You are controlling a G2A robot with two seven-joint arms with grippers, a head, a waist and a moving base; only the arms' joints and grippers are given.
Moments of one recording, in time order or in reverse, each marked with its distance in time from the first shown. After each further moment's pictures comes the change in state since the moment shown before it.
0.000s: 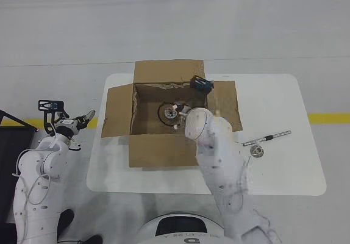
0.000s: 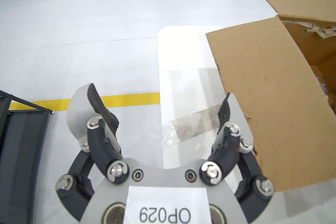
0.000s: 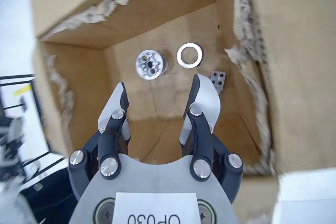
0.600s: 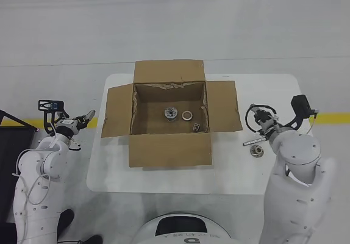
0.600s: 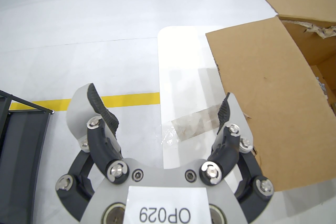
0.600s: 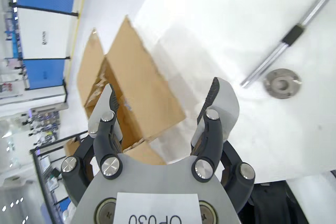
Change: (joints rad) left arm 0.000 0.000 0.000 0.000 0.000 0.000 0.000; right arm -0.219 0.081 0.550 -0.288 0.270 -0.001 -0.041
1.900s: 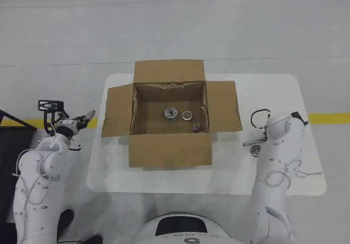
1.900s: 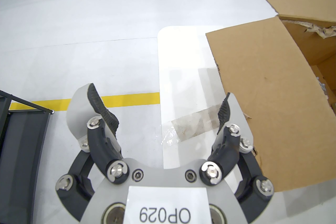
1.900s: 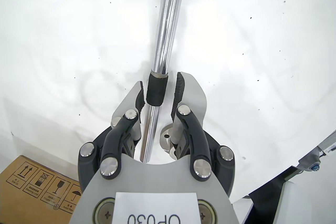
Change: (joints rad) left arm 0.000 0.000 0.000 0.000 0.000 0.000 0.000; right arm 0.431 -0.048 0.309 0.775 -0.537 0.103 0.003
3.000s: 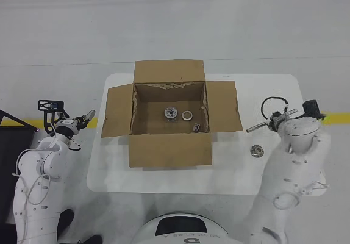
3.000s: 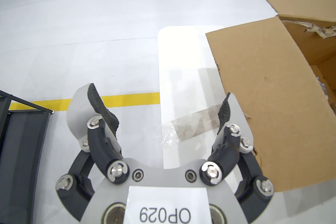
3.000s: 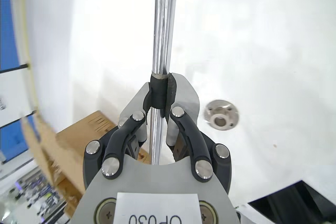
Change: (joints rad) left arm 0.000 0.000 0.000 0.000 0.000 0.000 0.000; right arm -0.158 -0.065 -0.021 -0.474 0.434 -0.167 -0.033
